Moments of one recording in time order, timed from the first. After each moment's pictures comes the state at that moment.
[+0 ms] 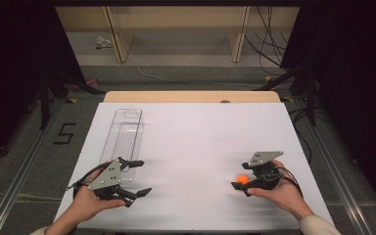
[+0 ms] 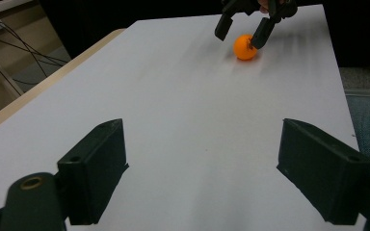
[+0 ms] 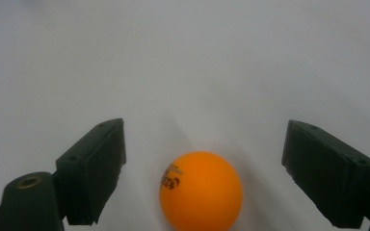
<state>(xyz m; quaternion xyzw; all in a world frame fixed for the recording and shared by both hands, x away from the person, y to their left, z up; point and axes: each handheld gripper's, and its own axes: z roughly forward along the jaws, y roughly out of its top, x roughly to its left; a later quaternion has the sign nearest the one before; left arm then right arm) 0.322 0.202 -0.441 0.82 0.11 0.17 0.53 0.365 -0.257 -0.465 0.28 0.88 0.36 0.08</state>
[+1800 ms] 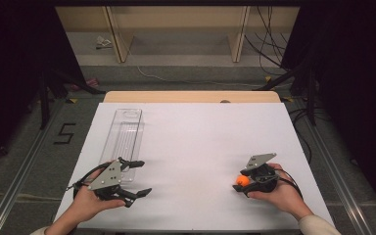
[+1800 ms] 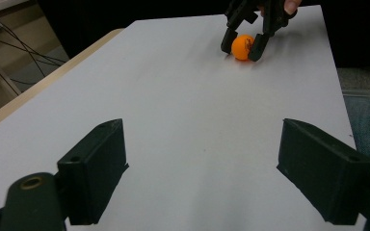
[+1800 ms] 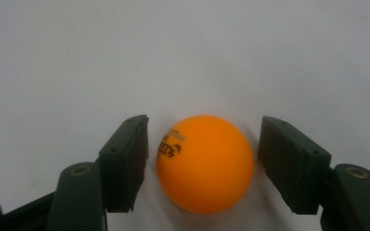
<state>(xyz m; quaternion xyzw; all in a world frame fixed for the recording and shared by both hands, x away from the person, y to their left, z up) 0.322 0.202 -0.441 0.82 0.11 0.16 0.53 0.365 -0.255 -0.475 0.28 0.91 0.30 0.07</state>
